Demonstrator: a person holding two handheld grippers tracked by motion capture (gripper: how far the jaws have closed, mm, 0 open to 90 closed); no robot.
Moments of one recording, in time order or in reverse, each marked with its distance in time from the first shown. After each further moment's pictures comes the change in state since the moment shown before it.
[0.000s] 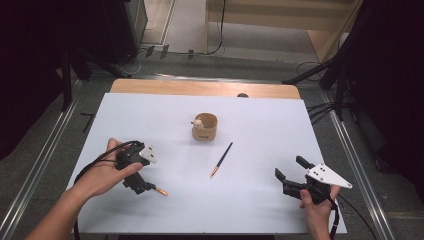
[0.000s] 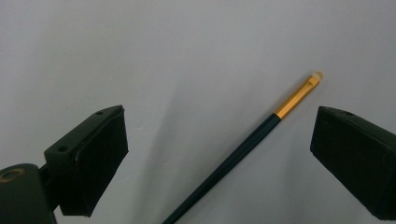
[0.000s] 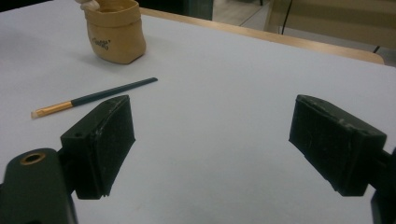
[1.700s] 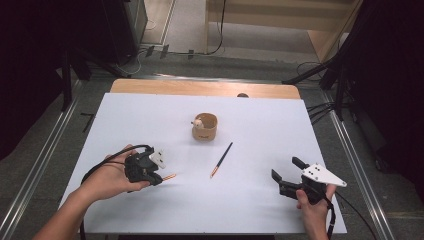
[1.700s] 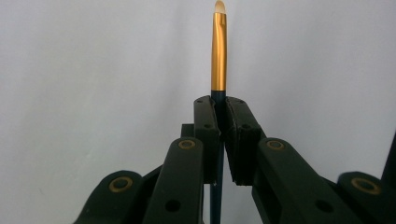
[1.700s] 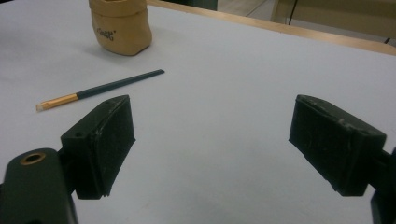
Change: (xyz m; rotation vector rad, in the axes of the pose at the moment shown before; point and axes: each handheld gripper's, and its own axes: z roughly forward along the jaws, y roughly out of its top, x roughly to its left) left arm -0.013 0.019 -0.004 -0.034 -0.087 0.016; right arm 0.006 -0.001 0.006 0.029 0.016 -0.003
